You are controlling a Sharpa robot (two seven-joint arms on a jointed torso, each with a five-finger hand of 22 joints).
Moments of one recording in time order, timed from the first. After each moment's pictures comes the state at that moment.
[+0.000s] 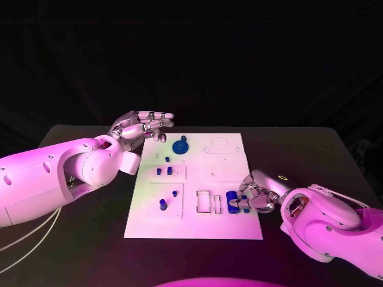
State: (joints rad) left arm 1.18 -0.93 0.00 1.55 -0.02 -0.17 0.34; left_hand 1.40 -0.12 0.34 0.04 0.28 1.04 0.18 0.07 0.15 1.12 0.10 0.26 0.15 1.20 0.02 1.00 0.48 0.17 1.02 0.12 0.82 0.76; right arm 1.06 -1.00 -0.12 1.91 -1.50 -0.41 -0.53; right_hand 1.22 -0.11 -0.02 0.24 0.32 1.07 0.09 0.23 0.25 1.42 0.01 1.33 1.31 1.46 -0.05 1.41 1.31 0.01 1.46 0.06 1.57 1.31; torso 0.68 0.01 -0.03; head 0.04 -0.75
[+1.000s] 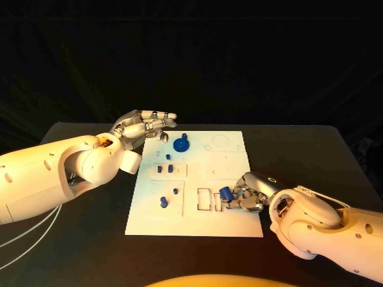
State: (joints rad) left arm 1.18 -0.93 0.00 1.56 -0.04 -0.14 0.31; left_hand 1.40 -0.12 0.34 0.04 0.28 1.04 0.18 0.07 0.15 1.11 0.10 0.26 0.15 1.19 0.02 0.99 0.47 0.17 1.02 0.12 0.81 0.75; right arm 1.02 -0.90 -0.12 1.83 -1.51 -0.41 -0.57; right_hand 1.23 -0.09 -0.06 0.27 0.32 1.07 0.09 0.24 0.28 1.42 0.01 1.33 1.31 1.46 -0.05 1.41 1.31 0.01 1.46 0.06 1.57 1.31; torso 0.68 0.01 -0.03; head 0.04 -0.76
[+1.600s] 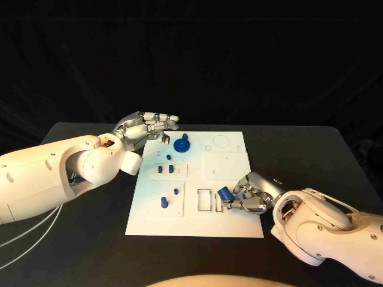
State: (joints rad) left arm 1.18 -0.93 0.00 1.56 -0.04 -0.12 0.28; left_hand 1.40 -0.12 0.34 0.04 0.28 1.04 0.18 0.07 0.15 1.11 0.11 0.26 0.15 1.19 0.03 0.99 0.47 0.17 1.02 0.12 0.81 0.75; right arm 1.03 -0.95 -0.11 1.92 -1.38 -0.47 -0.57; right_hand 1.28 -0.04 -0.06 0.25 0.34 1.08 0.08 0.26 0.30 1.43 -0.01 1.34 1.31 1.47 -0.07 1.43 1.31 0.01 1.46 0.05 1.57 1.31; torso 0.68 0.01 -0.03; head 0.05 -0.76
